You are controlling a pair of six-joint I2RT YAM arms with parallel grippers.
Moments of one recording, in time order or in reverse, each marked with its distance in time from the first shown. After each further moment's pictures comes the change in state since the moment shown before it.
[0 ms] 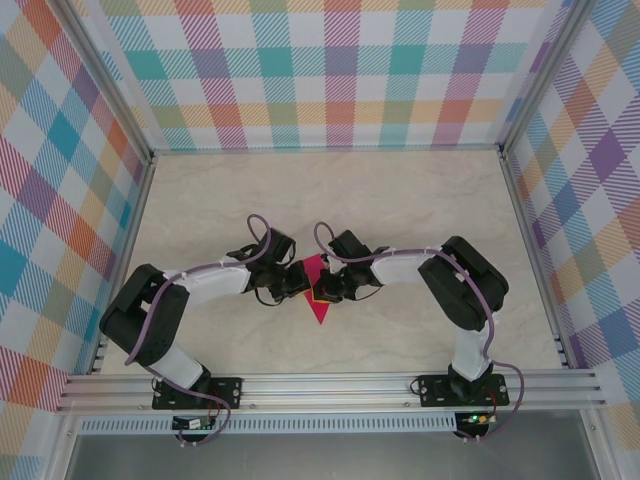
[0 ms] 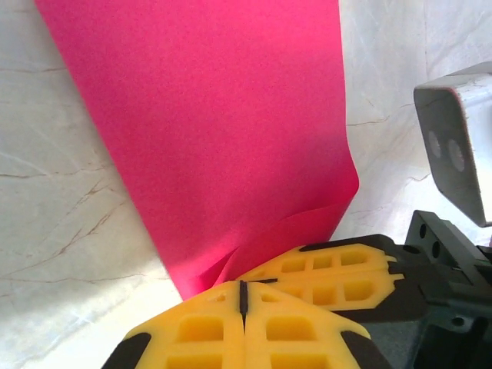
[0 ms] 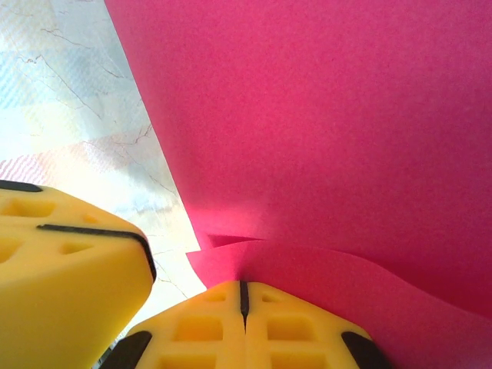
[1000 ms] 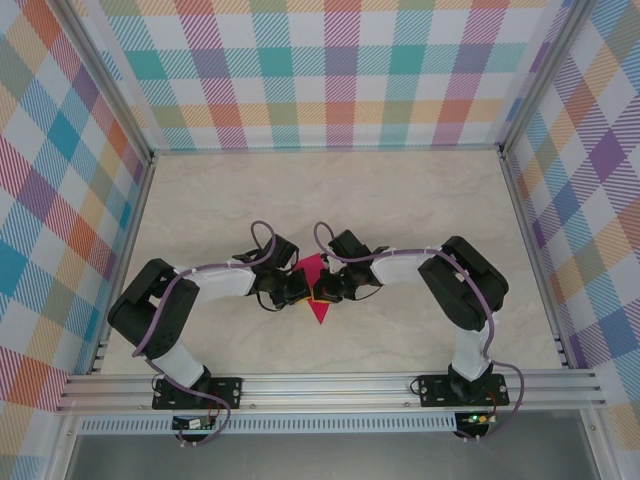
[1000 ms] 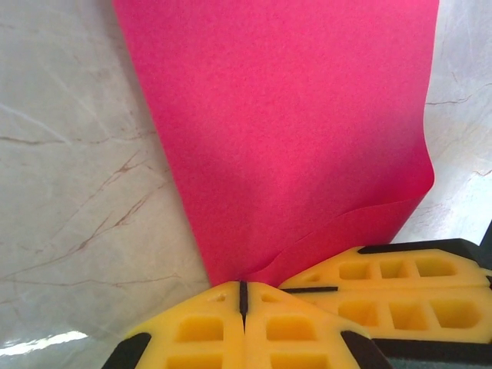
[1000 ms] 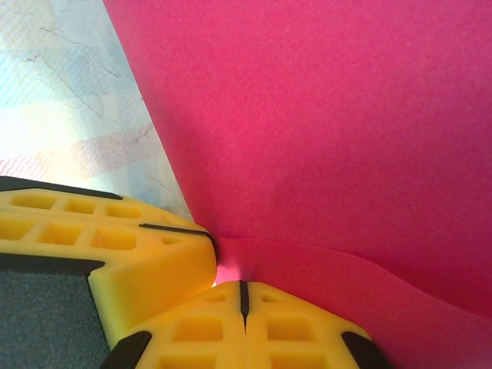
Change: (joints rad) left arm -0.019 0.053 -0.022 0.016 -0.005 -0.023; right arm 0.000 0.000 0.004 -0.006 0.001 -0.003
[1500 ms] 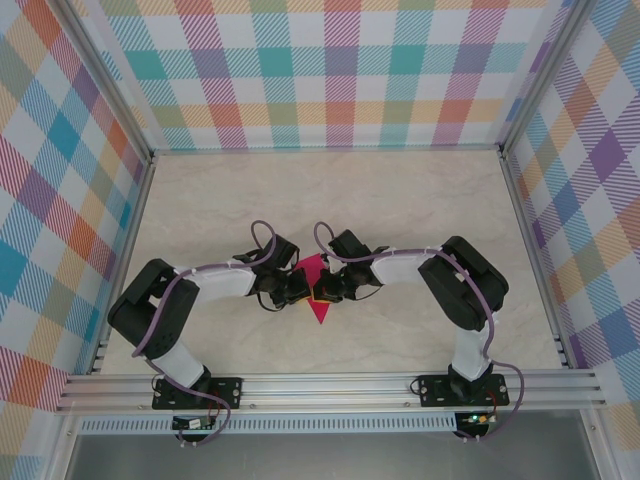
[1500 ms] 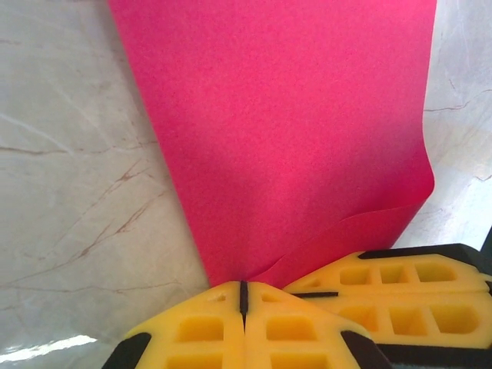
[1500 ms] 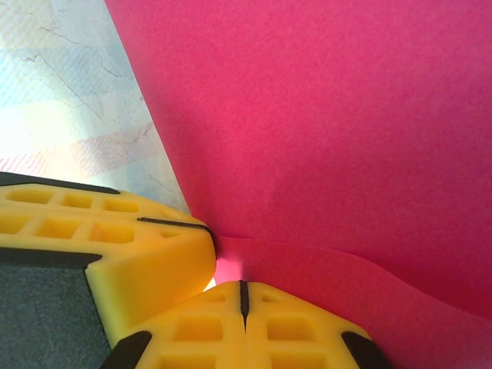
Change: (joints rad) left arm -0.002 -0.006 0.000 -0.008 -0.034 0.005; right arm 0.000 0.000 0.000 -0.002 -0.001 -0.004
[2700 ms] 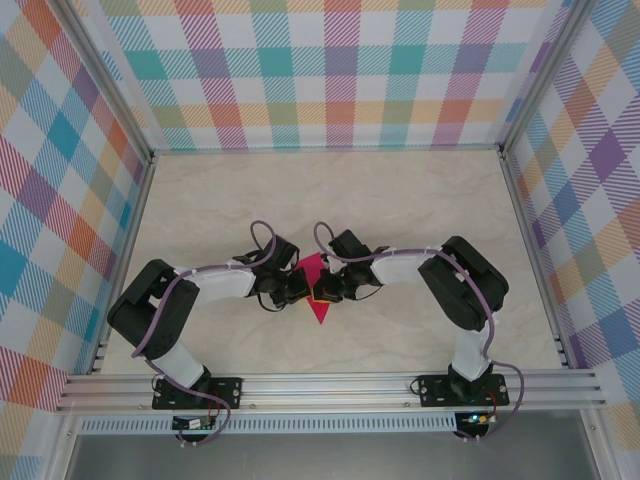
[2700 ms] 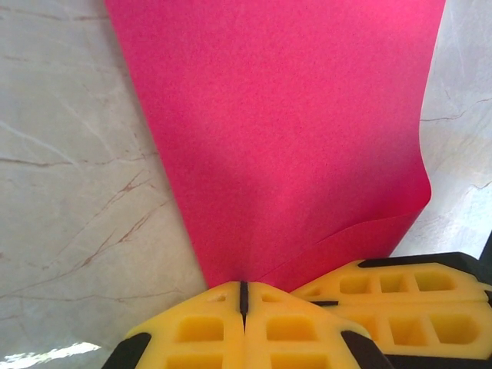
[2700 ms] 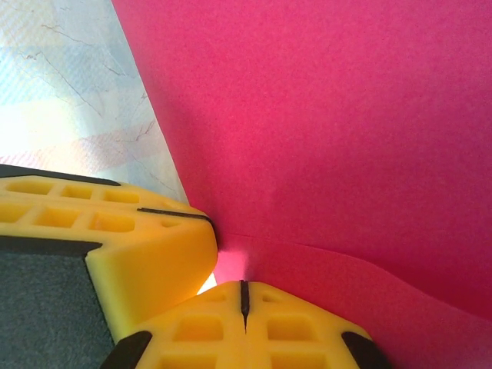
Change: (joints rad) left arm -0.005 0.006 -0.006 0.023 -0.005 -0.011; right arm 0.000 -0.006 0.000 0.000 -0.003 -0.004
